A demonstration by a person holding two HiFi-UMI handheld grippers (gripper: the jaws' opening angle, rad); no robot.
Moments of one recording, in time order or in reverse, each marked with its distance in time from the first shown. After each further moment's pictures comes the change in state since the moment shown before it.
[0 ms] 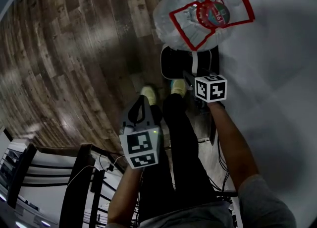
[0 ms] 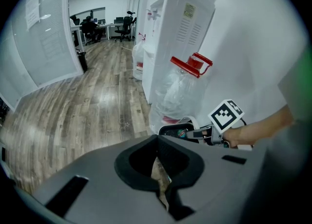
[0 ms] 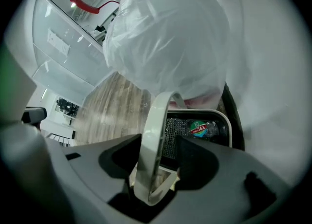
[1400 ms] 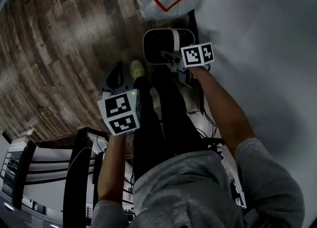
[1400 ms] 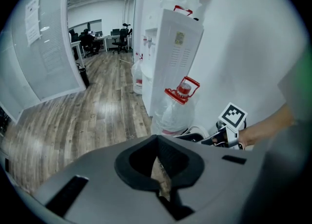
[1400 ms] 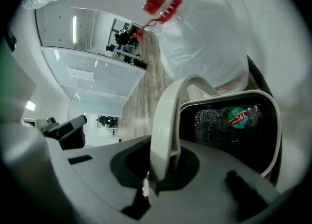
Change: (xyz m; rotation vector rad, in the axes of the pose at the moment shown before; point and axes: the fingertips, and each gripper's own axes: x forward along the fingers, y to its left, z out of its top) left arm -0.110 0.002 0.055 0.068 -0.097 0.008; right arm -0.107 0.125 -0.001 0.168 0.052 0.444
